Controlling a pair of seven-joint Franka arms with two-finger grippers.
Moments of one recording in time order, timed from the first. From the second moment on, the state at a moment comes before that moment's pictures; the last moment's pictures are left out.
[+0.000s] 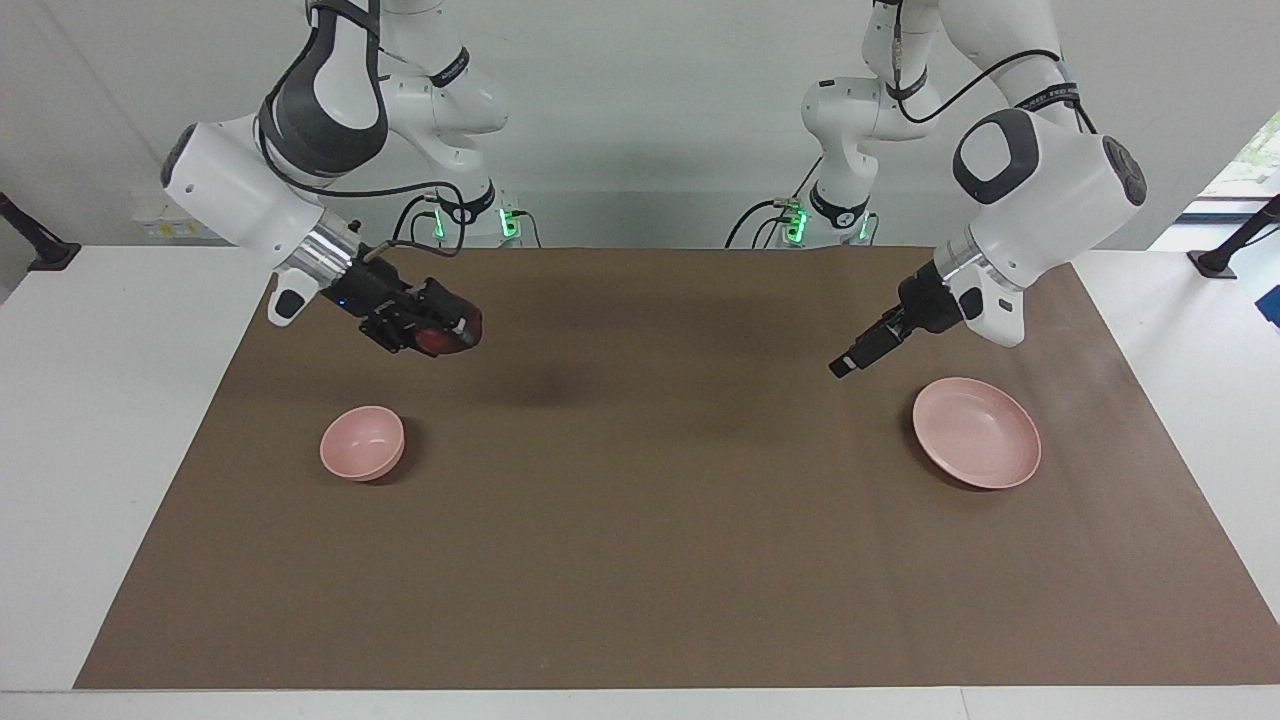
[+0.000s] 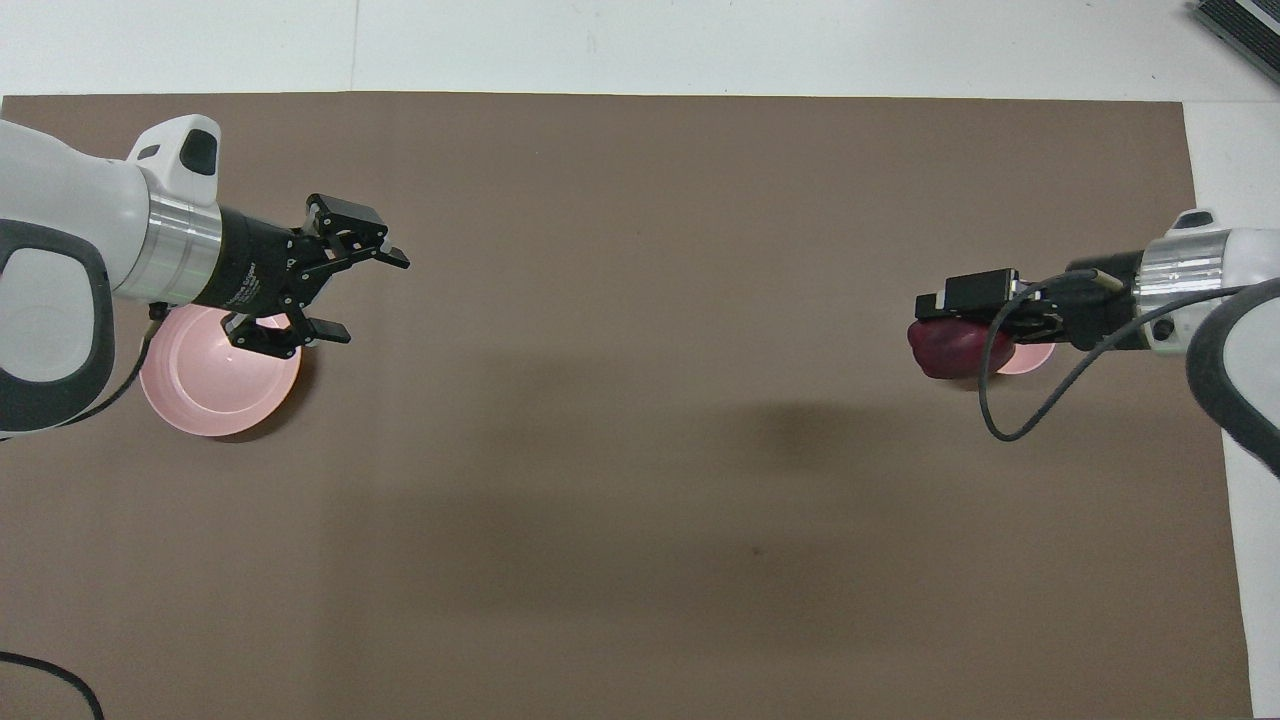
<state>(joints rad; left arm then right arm) -0.14 0.12 -0.03 -1.71 -0.43 1.88 -0.63 -0.05 0.04 -0.01 -1.90 0.64 1.96 -0.15</state>
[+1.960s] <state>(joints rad) -0.06 0.00 0.04 -1.63 -0.03 1.58 0.03 -0.07 0.34 0.00 -1.85 -0.09 2.27 -0.23</state>
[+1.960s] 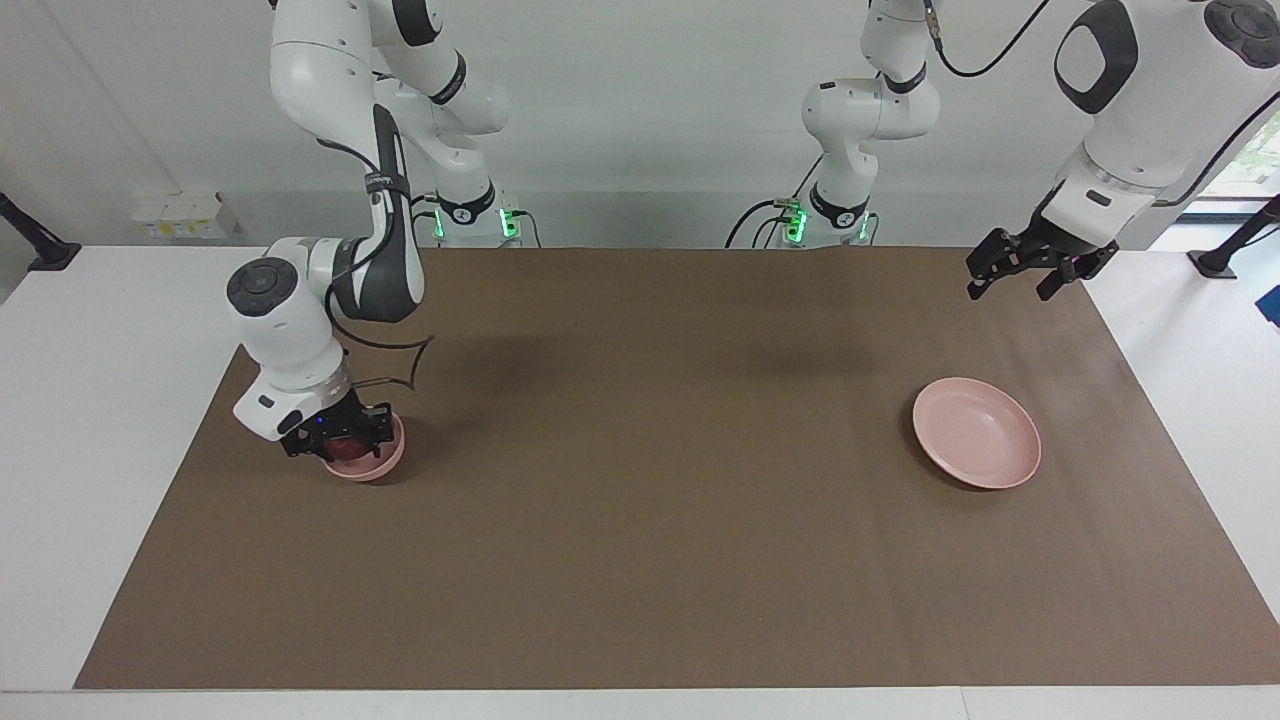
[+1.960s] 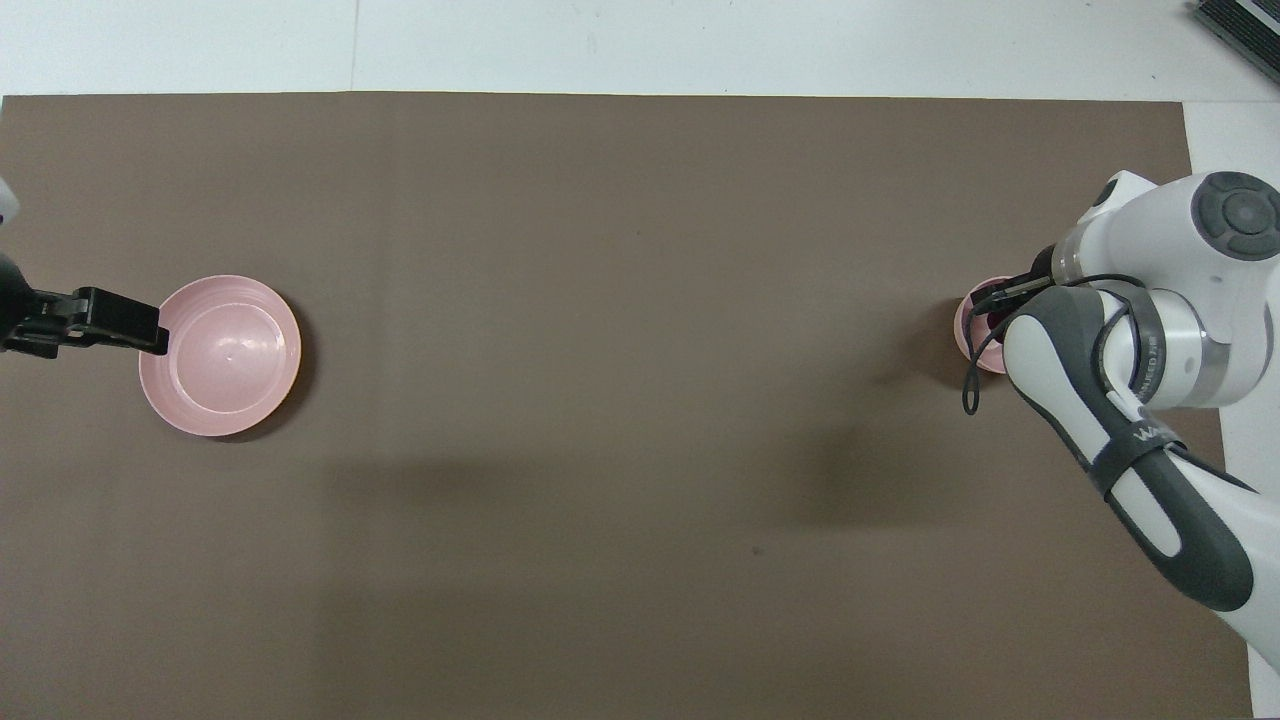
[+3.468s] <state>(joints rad) -0.06 -0.01 0.04 -1.58 -0.02 1.53 0.03 -0.06 0.19 0.01 -1.78 -0.06 2.05 0.00</state>
